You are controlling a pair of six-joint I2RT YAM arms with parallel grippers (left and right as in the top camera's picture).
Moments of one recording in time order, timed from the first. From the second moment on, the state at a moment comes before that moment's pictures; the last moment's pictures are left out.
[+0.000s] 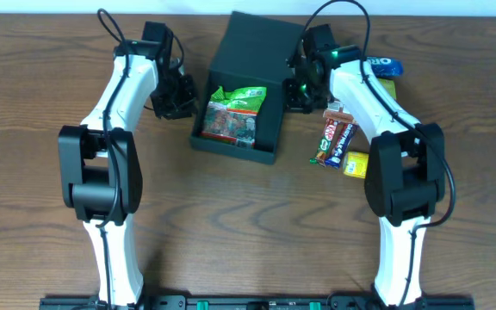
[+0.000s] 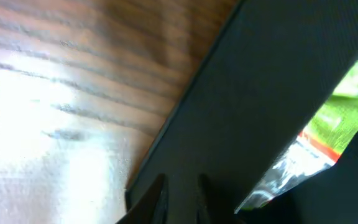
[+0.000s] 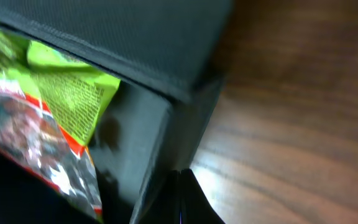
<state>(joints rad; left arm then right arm) -0.13 2.19 1.80 -1.08 0.34 -0.44 0.27 2.24 1.83 -0.89 -0.32 0.23</state>
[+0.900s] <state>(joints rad) -0.19 2.19 1.80 -1.07 0.30 -0.44 0.26 2.17 2.05 -1.05 -0.33 0.19</state>
